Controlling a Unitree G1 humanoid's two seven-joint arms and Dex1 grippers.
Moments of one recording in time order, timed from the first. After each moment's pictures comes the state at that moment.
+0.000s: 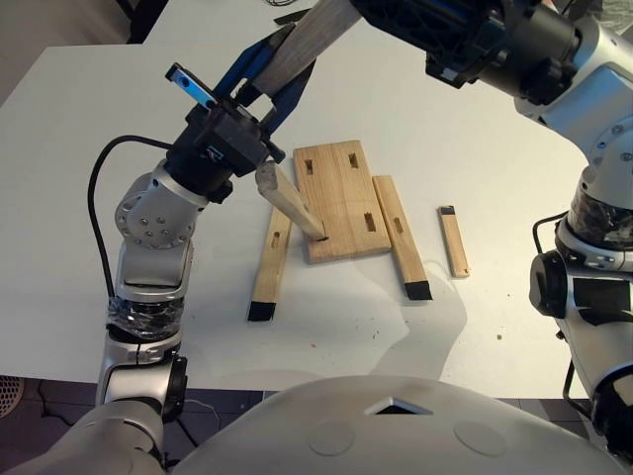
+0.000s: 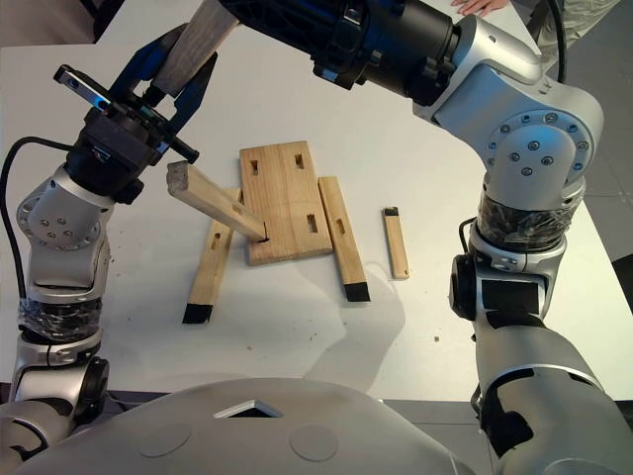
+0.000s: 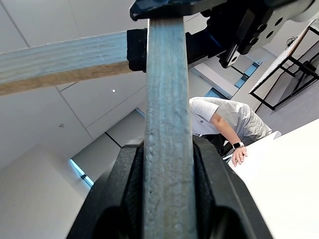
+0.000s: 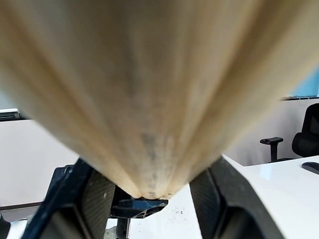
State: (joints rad) left arm -0.25 0.45 -0.01 -0.36 0.02 -0.35 -0.45; right arm -0.80 -0.45 -0.07 -0.30 1.10 0.86 0.57
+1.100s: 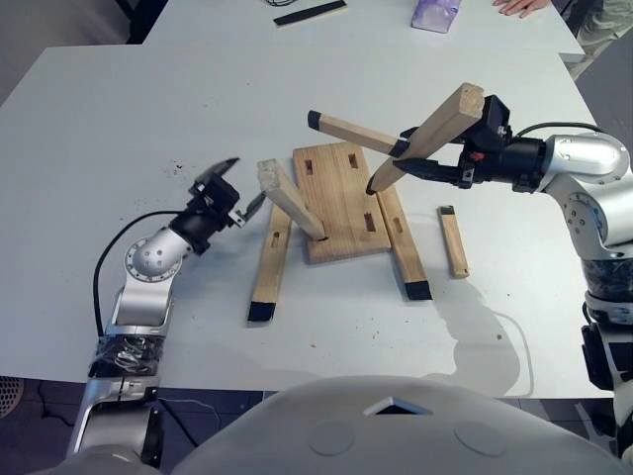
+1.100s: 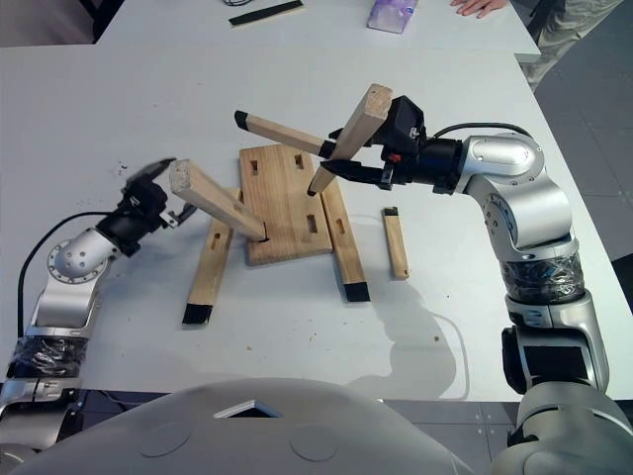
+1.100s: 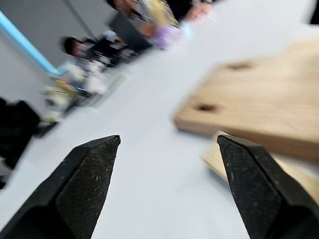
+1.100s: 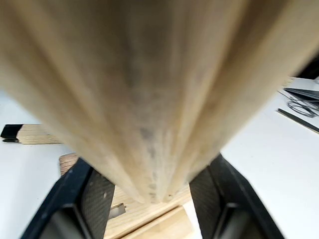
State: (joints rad) left arm 0.06 0.55 0.01 0.00 -0.02 -0.19 -0.62; right arm -0.42 -0.68 0.10 -0.15 0.47 0.39 1.07
